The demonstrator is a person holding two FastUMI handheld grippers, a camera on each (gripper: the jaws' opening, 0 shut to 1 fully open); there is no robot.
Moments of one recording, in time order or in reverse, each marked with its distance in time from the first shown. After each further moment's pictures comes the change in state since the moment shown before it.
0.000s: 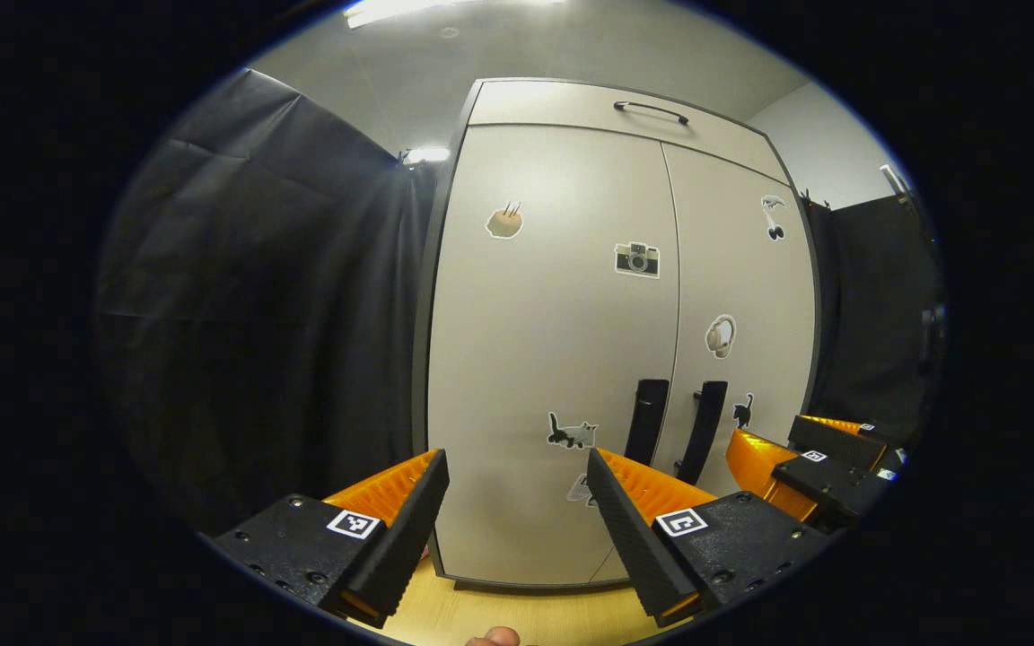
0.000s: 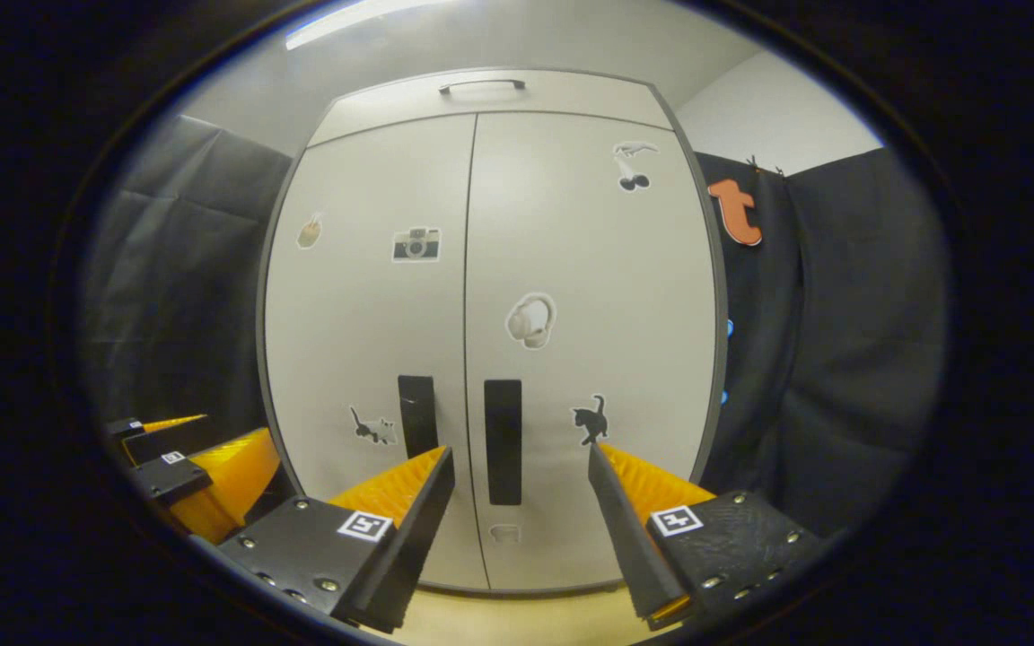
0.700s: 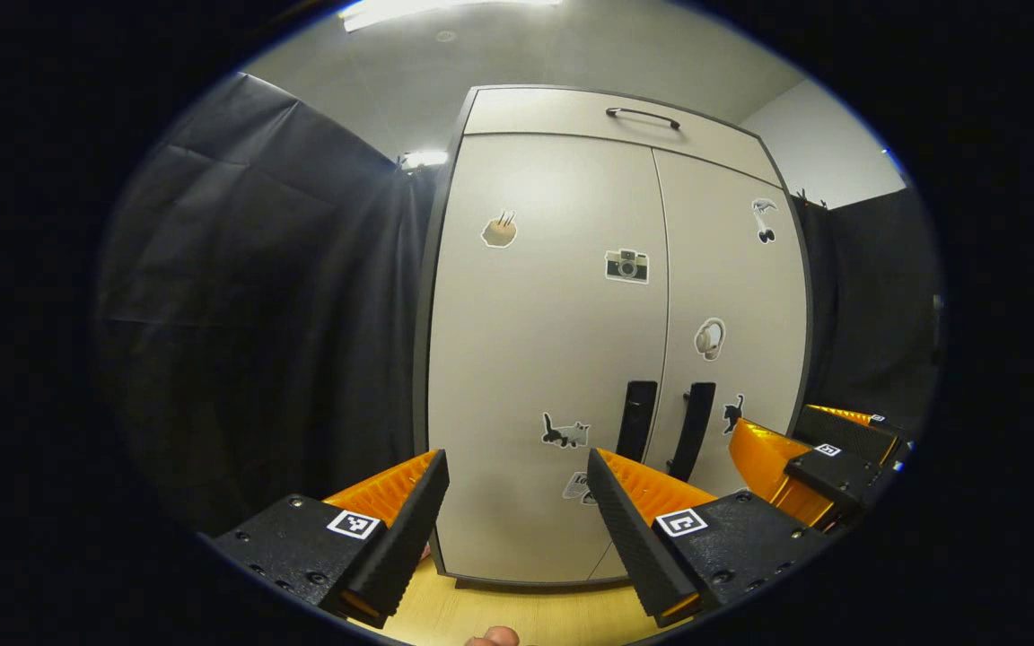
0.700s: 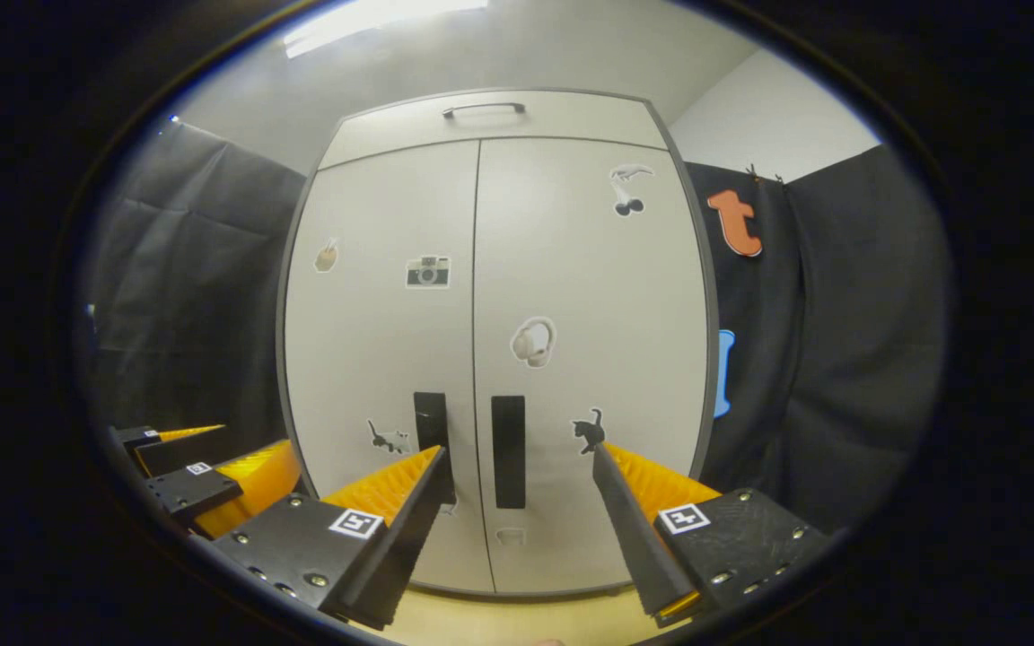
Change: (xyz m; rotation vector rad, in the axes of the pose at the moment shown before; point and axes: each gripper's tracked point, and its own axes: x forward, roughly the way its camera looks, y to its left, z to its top) left arm -0.014 -0.008 0.004 0.004 -0.004 -0.004; right arm -0.027 -0.003 0.019 0.014 -0.057 0.025
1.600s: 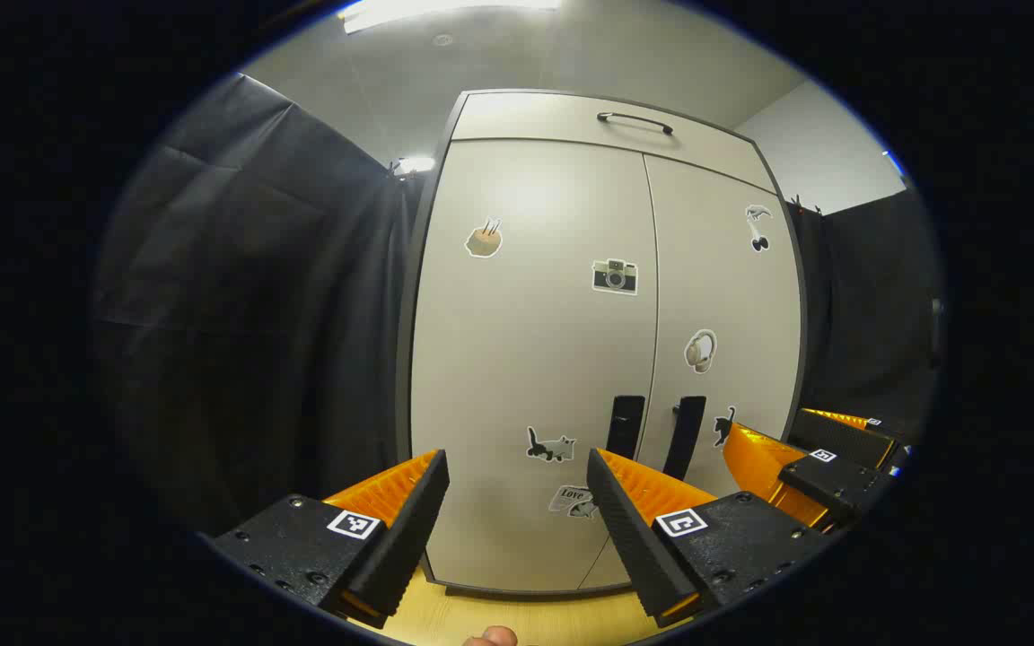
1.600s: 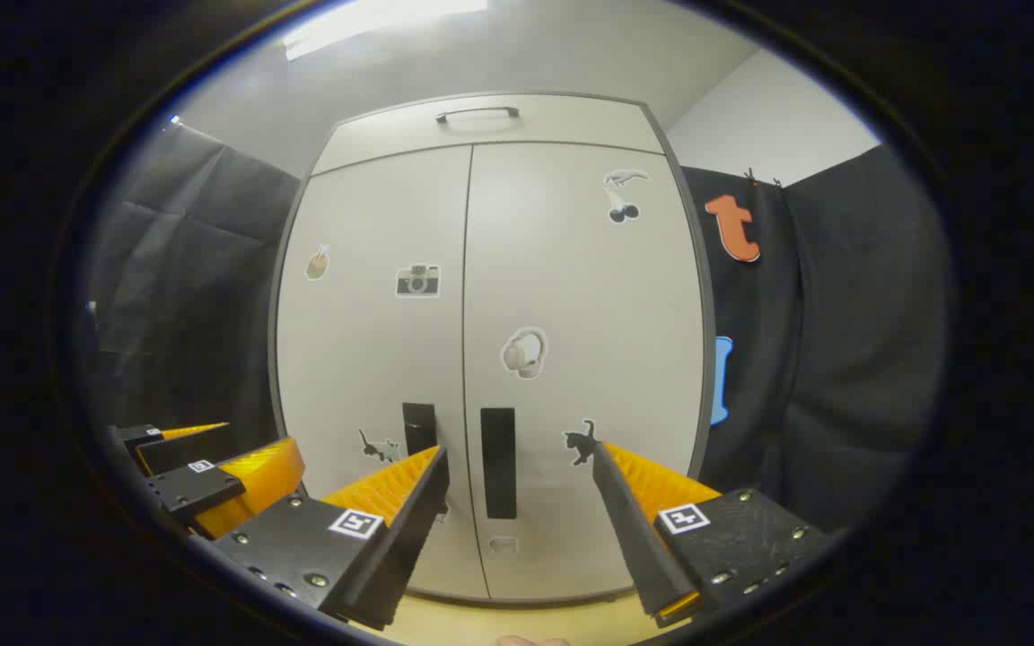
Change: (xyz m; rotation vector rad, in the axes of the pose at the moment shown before) left arm 0.007 -0.011 0.011 -0.001 -0.028 -0.019; right arm 0.005 -0.005 0.007 0.000 -0.025 0.001
